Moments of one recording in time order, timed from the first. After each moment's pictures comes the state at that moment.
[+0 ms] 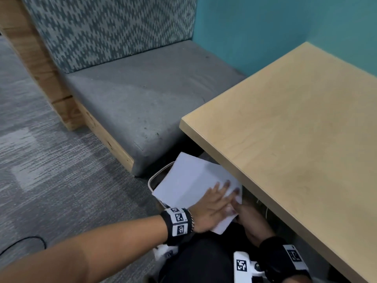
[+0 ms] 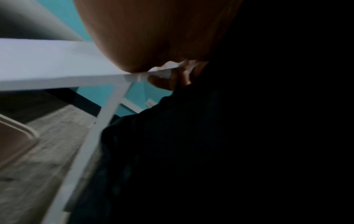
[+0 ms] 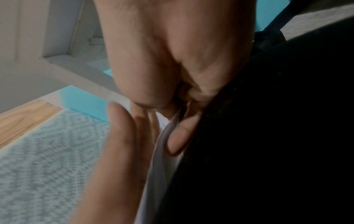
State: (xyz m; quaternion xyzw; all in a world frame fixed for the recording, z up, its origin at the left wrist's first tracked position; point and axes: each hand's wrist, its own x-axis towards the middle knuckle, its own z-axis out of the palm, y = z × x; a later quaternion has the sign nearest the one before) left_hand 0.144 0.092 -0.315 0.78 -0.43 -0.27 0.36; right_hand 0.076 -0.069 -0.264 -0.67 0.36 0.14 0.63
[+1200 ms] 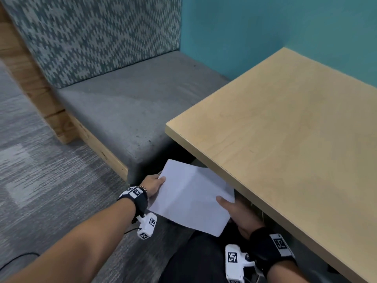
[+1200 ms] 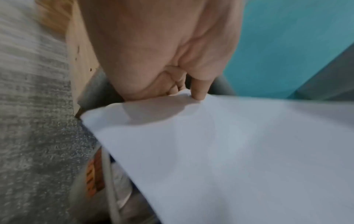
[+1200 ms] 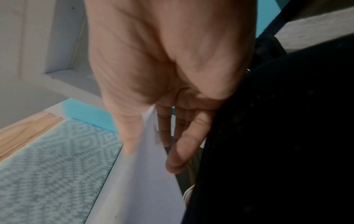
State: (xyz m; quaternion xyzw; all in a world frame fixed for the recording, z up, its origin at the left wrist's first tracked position) left_hand 0.268 0.196 -0.399 0.78 0.11 -0.31 0.54; right_hand 0.071 -0.064 -0.238 -0.64 0.34 0.16 0.67
